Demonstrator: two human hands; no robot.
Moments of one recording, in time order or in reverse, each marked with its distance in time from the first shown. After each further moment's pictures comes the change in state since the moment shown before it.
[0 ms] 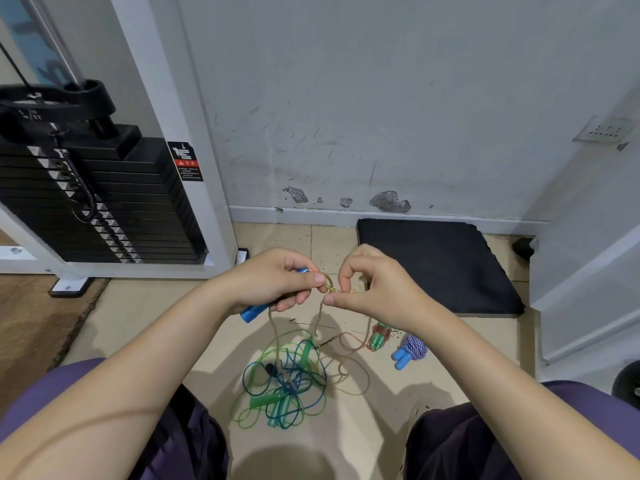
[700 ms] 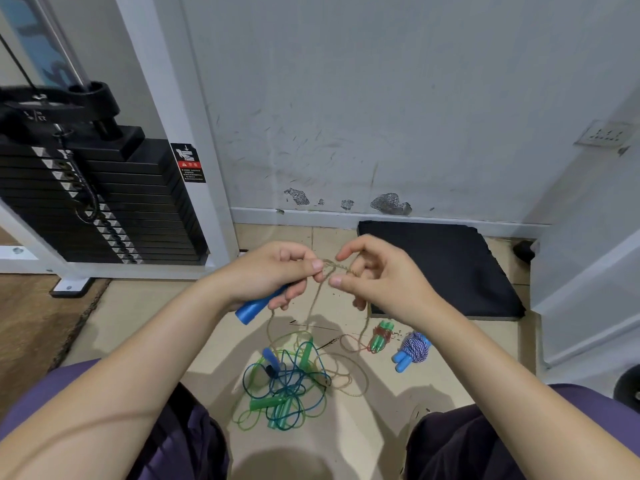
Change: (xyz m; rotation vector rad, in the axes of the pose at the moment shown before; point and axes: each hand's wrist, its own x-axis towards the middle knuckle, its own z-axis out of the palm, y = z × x) left_hand -0.007 0.010 -0.005 -0.077 0.028 0.050; right_hand 0.002 -0.010 -0.007 0.374 0.022 0.104
